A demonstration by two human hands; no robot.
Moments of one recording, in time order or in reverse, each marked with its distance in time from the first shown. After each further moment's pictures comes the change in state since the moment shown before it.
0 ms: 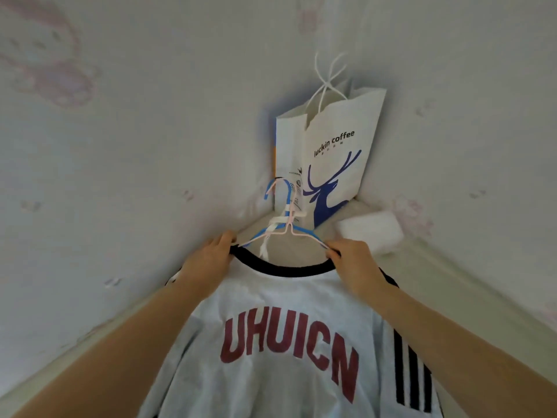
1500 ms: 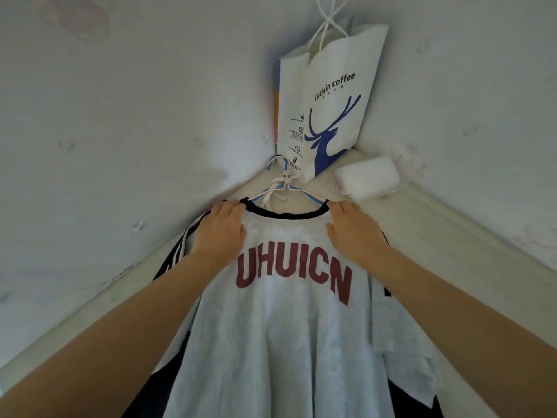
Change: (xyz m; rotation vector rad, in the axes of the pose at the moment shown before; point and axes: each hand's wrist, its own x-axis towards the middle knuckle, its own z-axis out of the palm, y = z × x) left_hand -0.053 0.006 0.015 0.066 0.096 0.105; right_hand -0.058 -0.025 0.007 -0.402 -0.145 0.003
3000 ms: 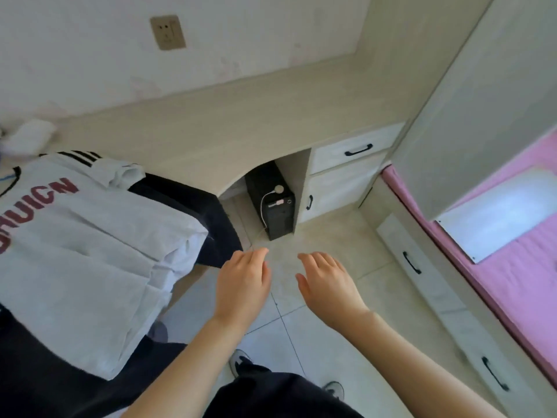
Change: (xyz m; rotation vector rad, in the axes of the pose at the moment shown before) left_hand -0.601 0.221 -0.085 -0.375 -0.253 1.082; right_hand -0.754 -0.274 0.045 0.276 0.271 1.084
